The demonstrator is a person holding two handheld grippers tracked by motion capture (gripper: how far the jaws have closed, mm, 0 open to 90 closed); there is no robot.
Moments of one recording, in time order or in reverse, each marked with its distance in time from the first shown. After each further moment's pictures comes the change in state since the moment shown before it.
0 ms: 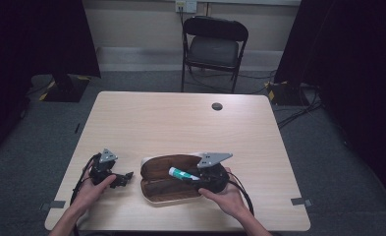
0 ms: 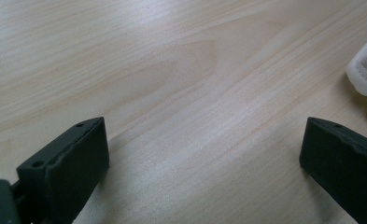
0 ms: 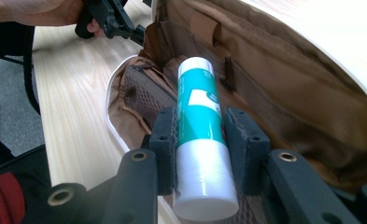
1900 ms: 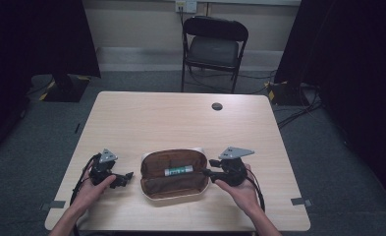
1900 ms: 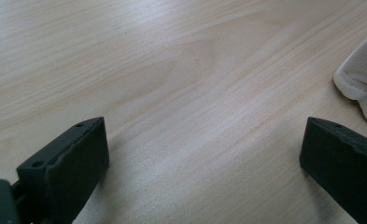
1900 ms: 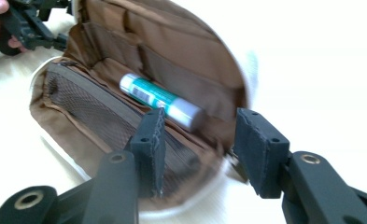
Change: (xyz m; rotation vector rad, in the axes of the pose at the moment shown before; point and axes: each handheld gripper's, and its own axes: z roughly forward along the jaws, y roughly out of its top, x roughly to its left) left arm 0.000 0.000 0.000 0.001 0.000 0.001; right arm -0.040 -0.026 -0.032 -0.046 -0.184 0.139
